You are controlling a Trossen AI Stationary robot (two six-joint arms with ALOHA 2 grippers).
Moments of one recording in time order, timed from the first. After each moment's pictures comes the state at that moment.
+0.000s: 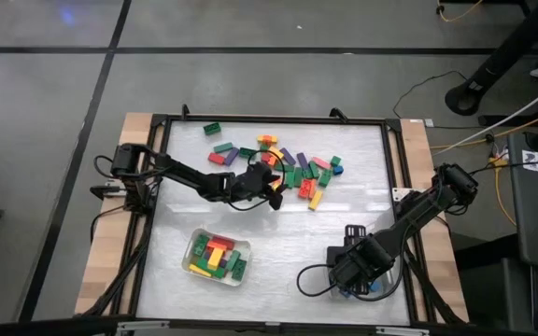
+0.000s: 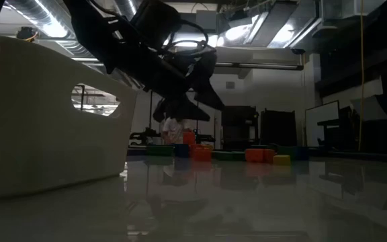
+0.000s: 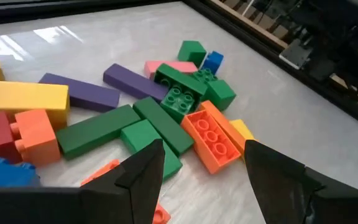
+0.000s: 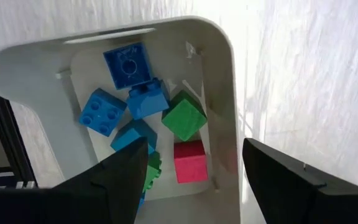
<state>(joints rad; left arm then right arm) 0.01 1.83 0.88 0.50 -0.42 -0.58 0.69 1.69 1.36 -1.22 -0.01 0.73</state>
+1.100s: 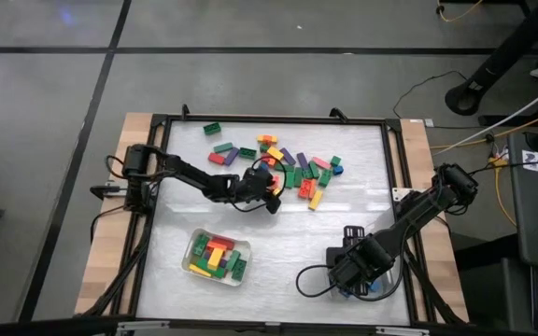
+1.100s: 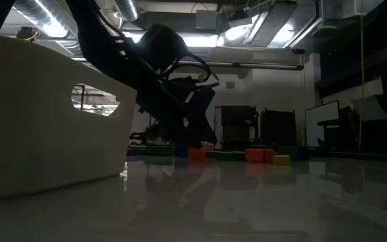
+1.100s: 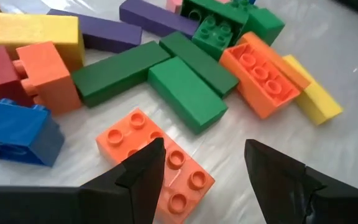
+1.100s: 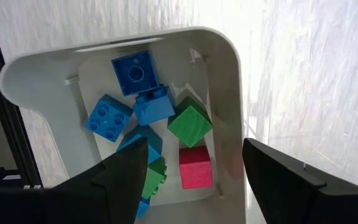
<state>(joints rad) 0.03 1.92 0.88 0.37 -0.38 -0.55 0.69 1.69 1.36 -1.19 -0.01 0.72</state>
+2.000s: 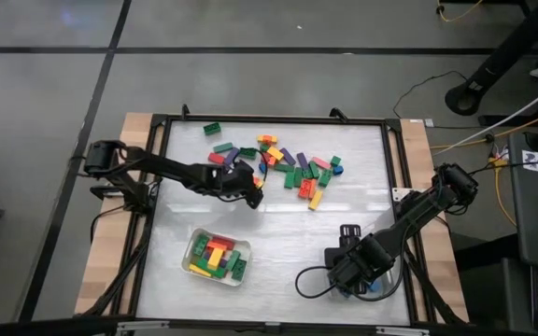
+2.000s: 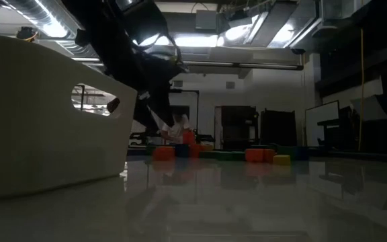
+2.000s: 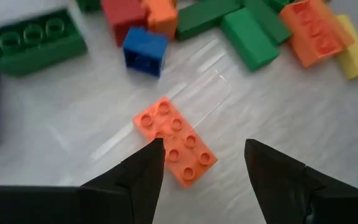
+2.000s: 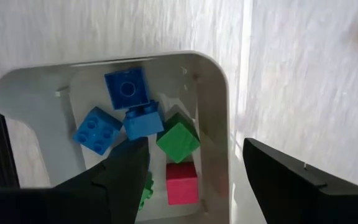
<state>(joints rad) 0.03 1.61 0.88 -0.21 -0.37 -0.75 0.69 1.69 1.36 -1.18 0.06 0.66</state>
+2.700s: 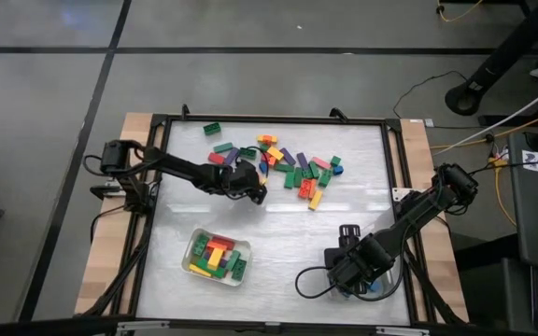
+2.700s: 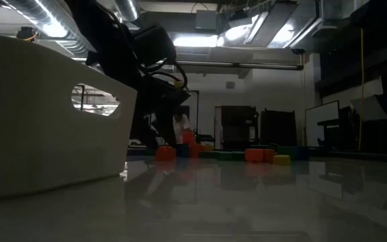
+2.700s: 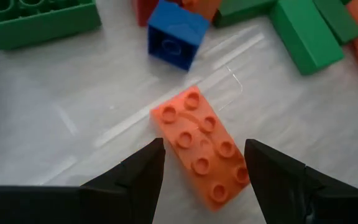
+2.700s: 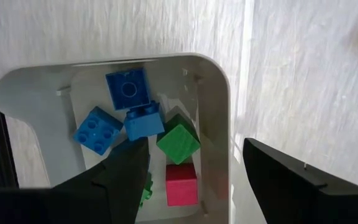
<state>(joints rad) 0.08 1.74 0.88 -0.13 -0.37 -0.82 0.69 1.69 1.36 -1.17 0.06 0.65</state>
